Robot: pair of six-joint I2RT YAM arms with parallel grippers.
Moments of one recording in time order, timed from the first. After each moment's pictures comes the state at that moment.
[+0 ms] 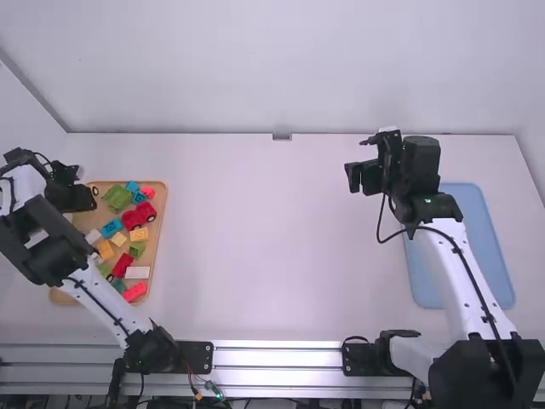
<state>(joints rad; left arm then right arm) 0.76 2.20 1.85 -1.00 0.15 0.58 0.06 1.30 1.06 -0.38 -0.25 -0.13</state>
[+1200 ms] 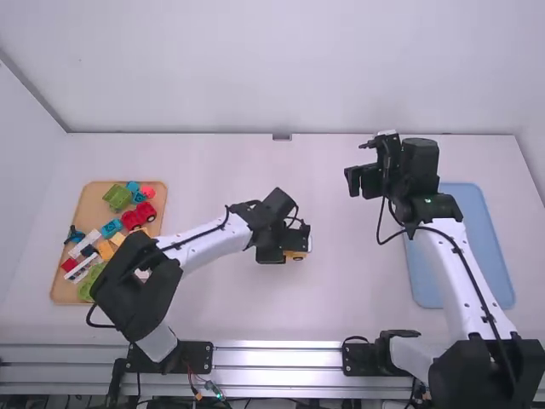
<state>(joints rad) -0.66 1.72 1.07 -0.59 0.13 0.87 0.06 1.30 1.06 -0.43 -0.25 -0.13</state>
